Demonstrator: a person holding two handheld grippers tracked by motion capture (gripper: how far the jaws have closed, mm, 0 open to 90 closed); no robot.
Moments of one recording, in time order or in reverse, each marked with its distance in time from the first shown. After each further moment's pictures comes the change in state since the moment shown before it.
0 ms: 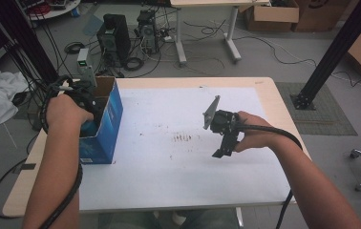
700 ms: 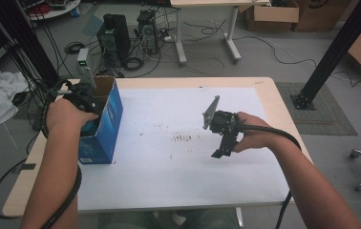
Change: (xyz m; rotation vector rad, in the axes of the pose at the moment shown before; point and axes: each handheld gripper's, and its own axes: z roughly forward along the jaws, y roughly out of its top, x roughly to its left) left arm 0.001 -0.004 0.003 -0.022 -0.036 -0.008; right arm -0.001 0.000 0.002 -0.012 0.009 0.004
